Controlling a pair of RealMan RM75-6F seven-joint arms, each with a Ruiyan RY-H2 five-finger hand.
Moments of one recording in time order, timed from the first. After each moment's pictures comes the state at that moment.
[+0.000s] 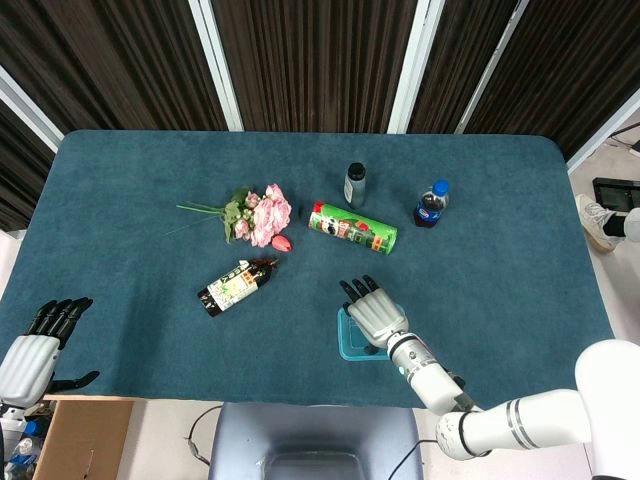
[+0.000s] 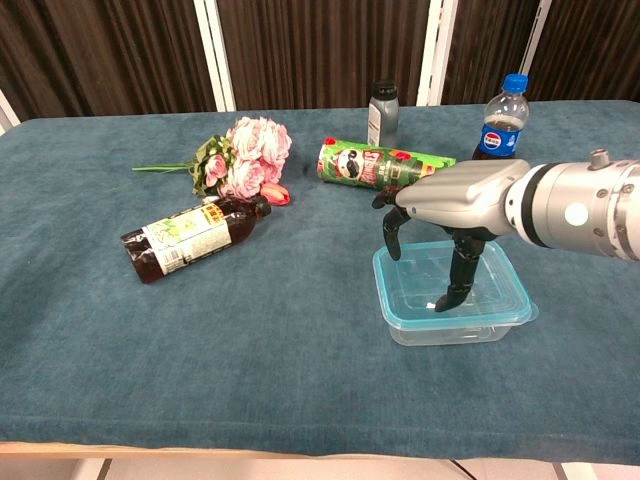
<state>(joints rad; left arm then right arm) -0.16 -1.07 0.02 -1.55 1.58 1.40 -0.17 1.03 -1.44 -0.02 -1.87 -0.56 1.05 -0.90</state>
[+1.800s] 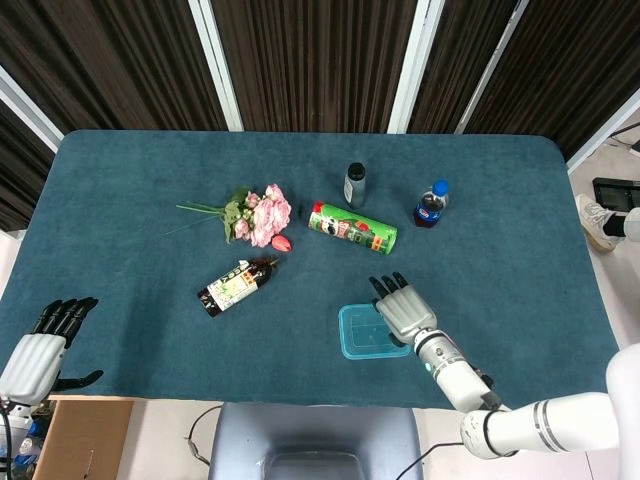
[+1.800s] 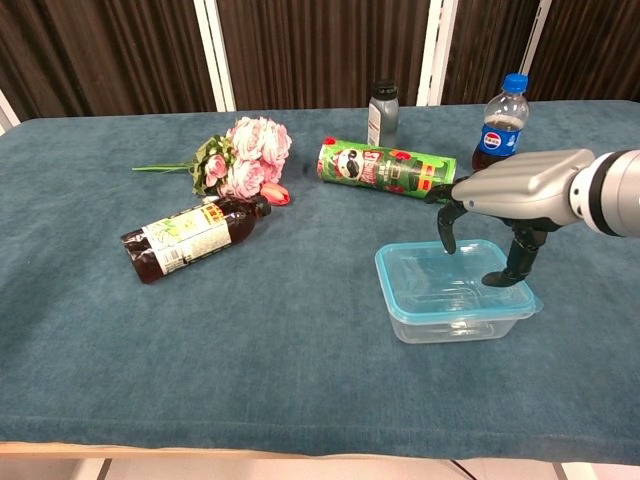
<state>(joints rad) -0.17 -1.08 0.02 -1.56 1.57 1.38 -0.14 0.99 -1.33 -0.08 -1.90 -0.57 1.04 -0.86</state>
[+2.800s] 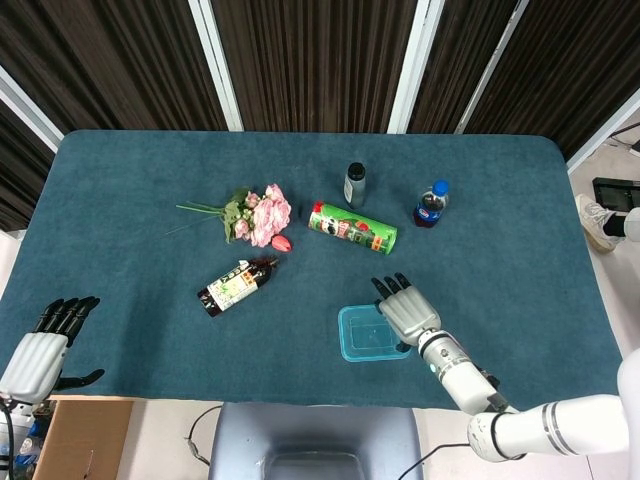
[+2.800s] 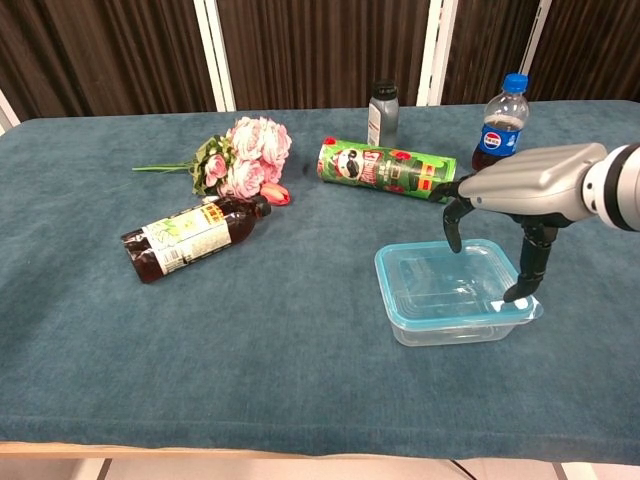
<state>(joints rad) -0.18 -1.08 0.02 -1.56 1.56 1.37 -0.12 0.99 -1.30 -0.08 -1.92 -0.60 1.03 -0.85</state>
